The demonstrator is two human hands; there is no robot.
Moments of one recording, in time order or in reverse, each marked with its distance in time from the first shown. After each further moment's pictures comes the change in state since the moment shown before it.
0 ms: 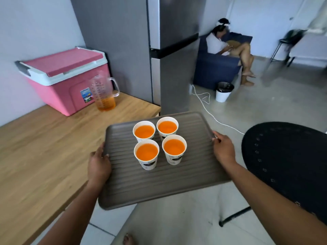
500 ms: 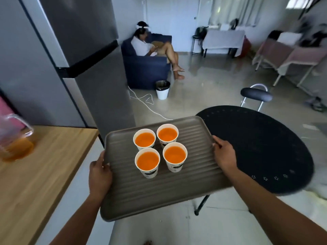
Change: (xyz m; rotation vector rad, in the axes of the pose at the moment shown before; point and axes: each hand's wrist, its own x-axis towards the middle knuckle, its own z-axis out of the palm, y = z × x) left_hand 0.014 0.130 0.148 -0.043 -0.347 0.299; right_hand -0.006 0.094 -0.133 0.010 0.349 0.252
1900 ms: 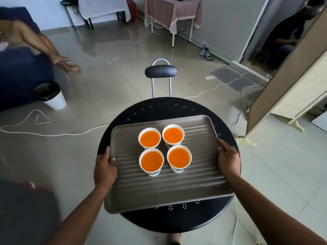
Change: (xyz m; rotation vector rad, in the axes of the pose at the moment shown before) left_hand 0.136 0.289 0.437 0.071 -0.596 0.337; right_hand 0.187 0.211 -0.177 -0.013 0.583 0.519
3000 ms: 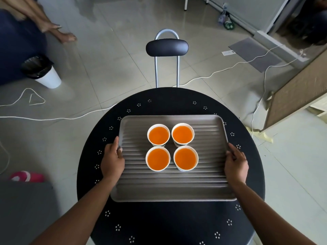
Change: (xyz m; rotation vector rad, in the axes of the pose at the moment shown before) left_hand 0.126 0.007 0.125 0.122 -0.031 -0.002; right_hand 0.136 0.054 0.094 0.035 0.031 0.157
